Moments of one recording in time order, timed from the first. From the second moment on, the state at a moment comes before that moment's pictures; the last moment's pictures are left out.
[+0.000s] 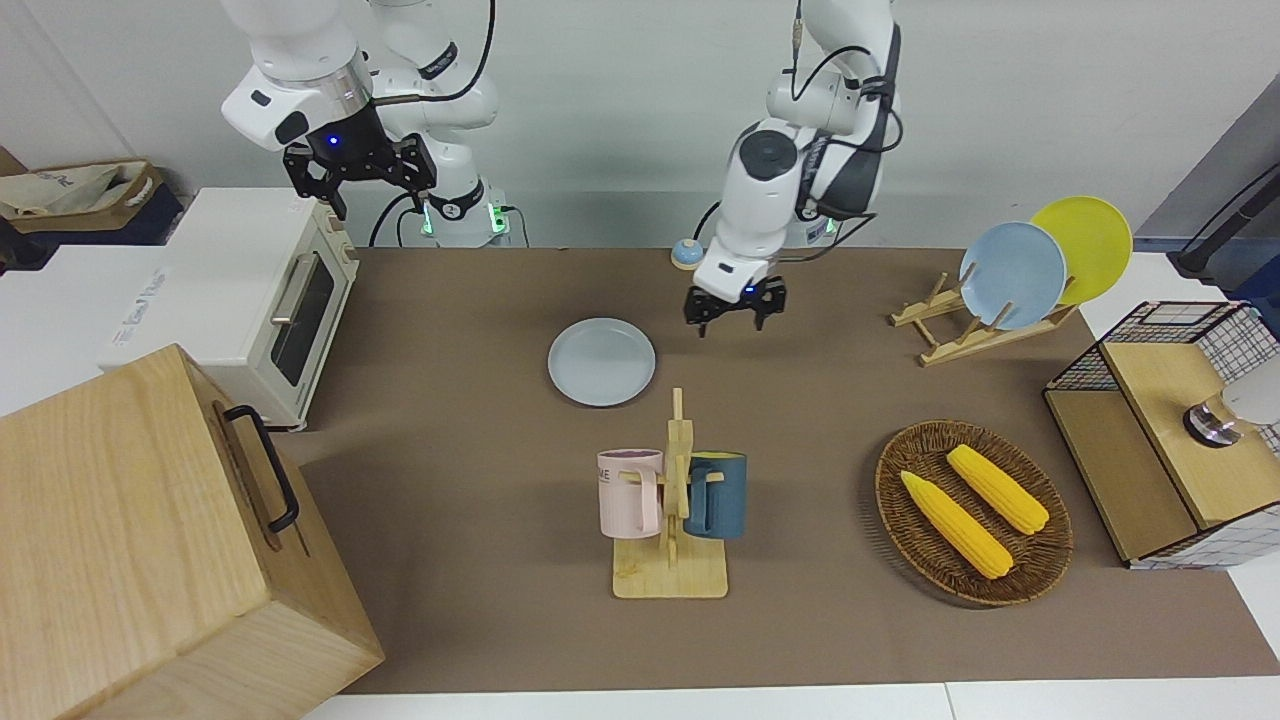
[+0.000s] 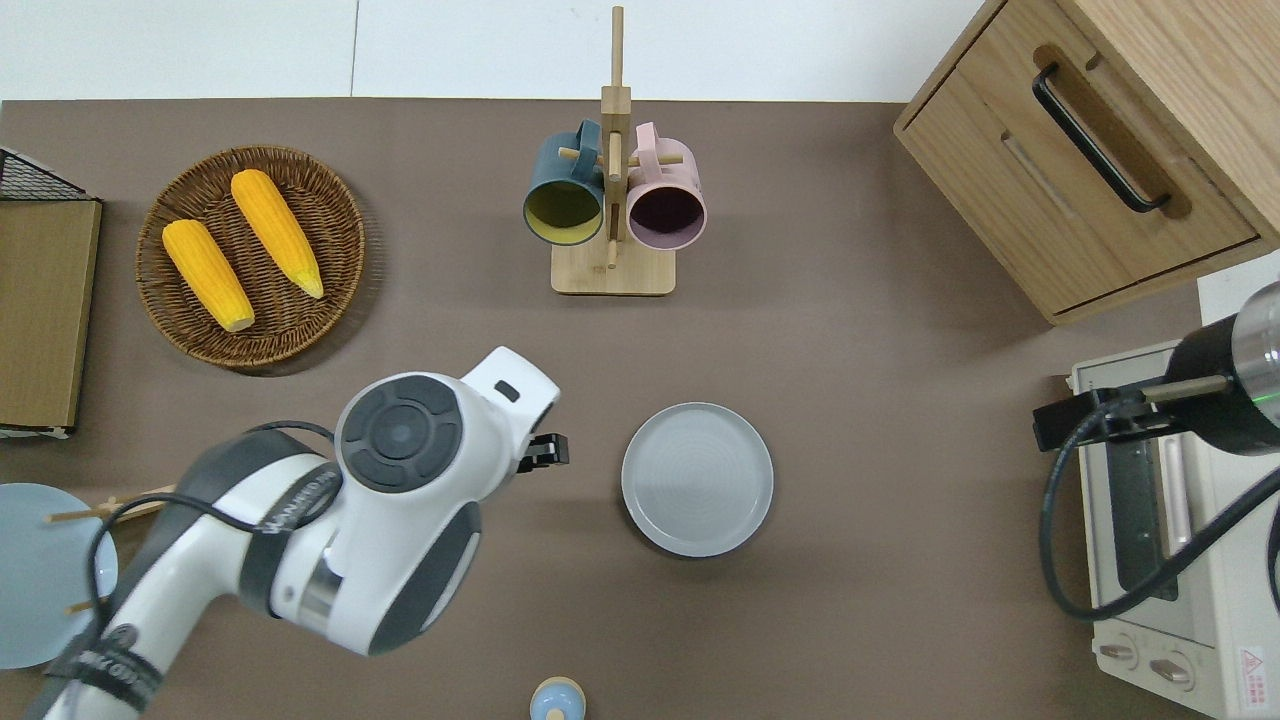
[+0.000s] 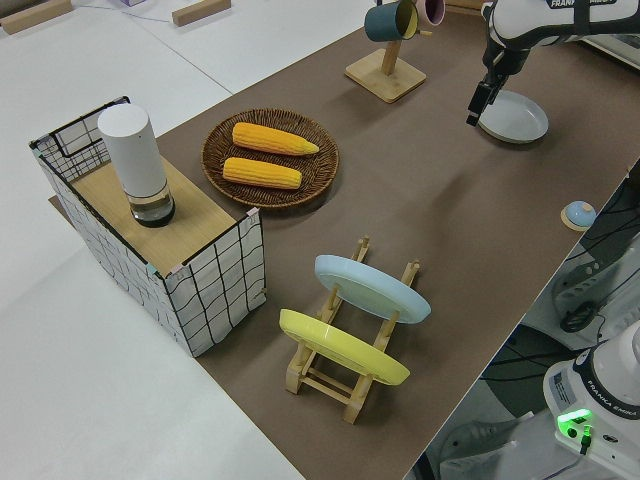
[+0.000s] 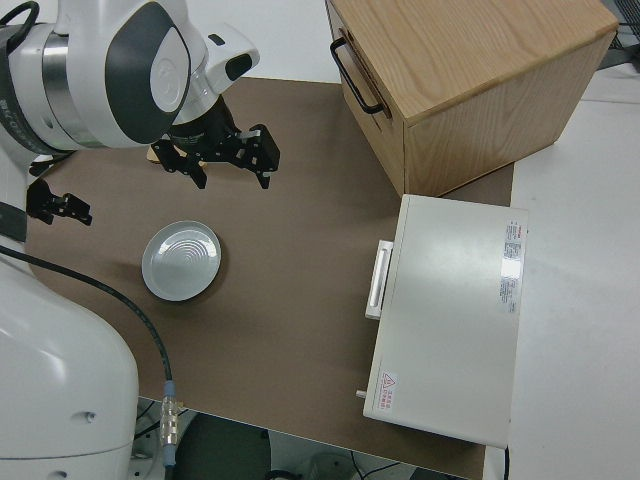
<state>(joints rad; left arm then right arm) -0.33 0.02 -0.16 -2.09 0.00 2.07 -0.55 -0.03 -0.02 0.14 -1.48 0.00 1.33 0.02</state>
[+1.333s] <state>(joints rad) 0.01 -0.08 -0.09 -1.58 0.00 1.52 -0.06 -0.03 -0.02 0.14 -1.48 0.00 1.33 0.02</state>
